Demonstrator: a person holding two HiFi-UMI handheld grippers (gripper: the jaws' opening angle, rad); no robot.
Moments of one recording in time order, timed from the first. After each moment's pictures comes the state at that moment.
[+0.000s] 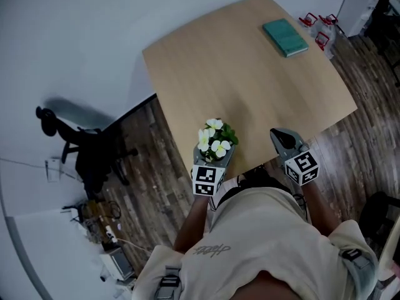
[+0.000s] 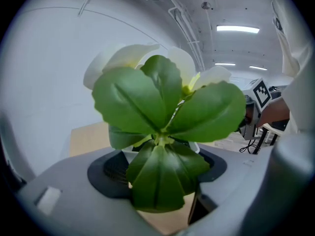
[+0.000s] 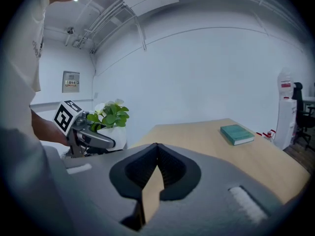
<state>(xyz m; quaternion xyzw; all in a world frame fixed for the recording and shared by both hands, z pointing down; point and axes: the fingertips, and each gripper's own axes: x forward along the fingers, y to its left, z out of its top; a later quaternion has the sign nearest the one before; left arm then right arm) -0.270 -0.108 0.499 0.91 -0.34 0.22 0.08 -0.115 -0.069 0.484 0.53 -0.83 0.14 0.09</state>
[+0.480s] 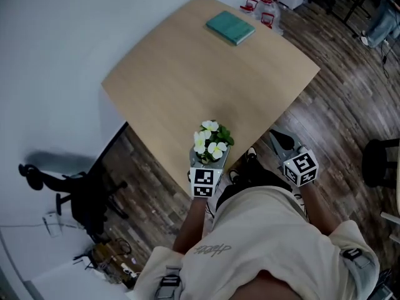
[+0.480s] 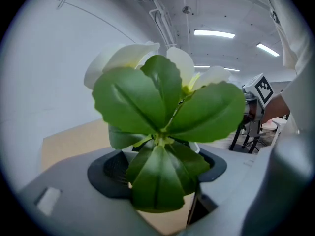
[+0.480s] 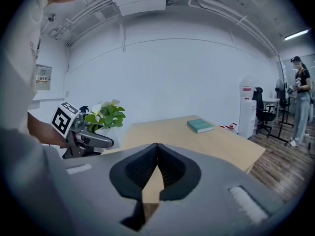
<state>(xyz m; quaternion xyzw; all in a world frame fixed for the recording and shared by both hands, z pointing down) -0.214 -0.071 0.520 0.95 -0.21 0.22 0.04 -0.068 0.025 0.499 0.67 -0.72 0.16 0.08</state>
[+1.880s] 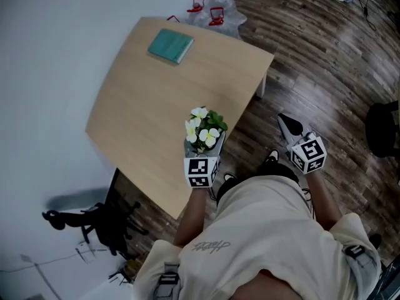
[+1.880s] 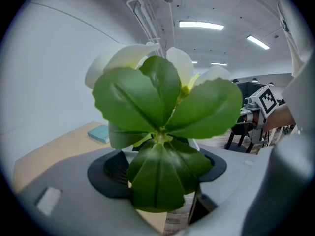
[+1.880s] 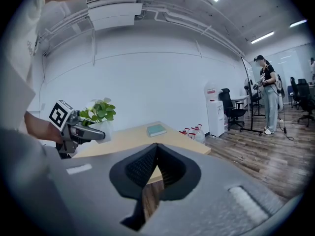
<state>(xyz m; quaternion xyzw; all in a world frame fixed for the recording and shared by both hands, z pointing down) 0.033 -0.021 0.497 0.96 -0.14 0.23 0.01 0.186 0.135 0.512 0.76 -0.63 0.17 0.01</state>
